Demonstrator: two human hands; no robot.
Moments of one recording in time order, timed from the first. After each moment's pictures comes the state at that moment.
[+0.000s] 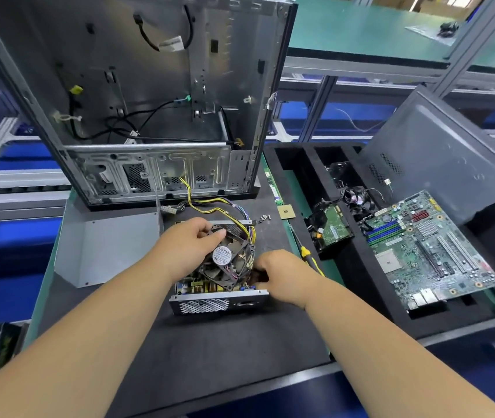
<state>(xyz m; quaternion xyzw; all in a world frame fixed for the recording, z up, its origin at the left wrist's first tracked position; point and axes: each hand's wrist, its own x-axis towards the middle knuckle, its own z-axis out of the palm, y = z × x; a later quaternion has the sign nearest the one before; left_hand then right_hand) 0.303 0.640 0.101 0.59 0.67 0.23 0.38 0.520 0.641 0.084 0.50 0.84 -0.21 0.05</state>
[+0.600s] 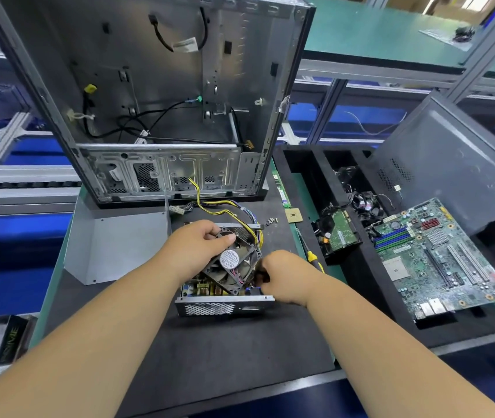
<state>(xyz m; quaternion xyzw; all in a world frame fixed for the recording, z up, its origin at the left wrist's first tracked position) 0.302 0.643 0.097 0.56 0.67 0.26 0.42 0.510 0.650 0.094 0.49 0.84 -0.20 0.12</state>
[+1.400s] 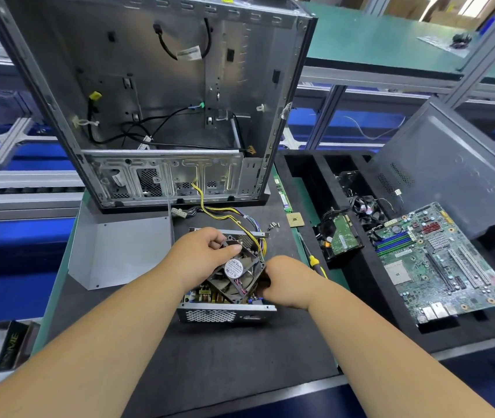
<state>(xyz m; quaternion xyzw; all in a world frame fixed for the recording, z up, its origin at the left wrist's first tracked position) 0.303 0.643 0.086 0.58 0.66 0.27 0.41 0.504 0.646 0.097 0.53 0.80 -0.23 0.13</state>
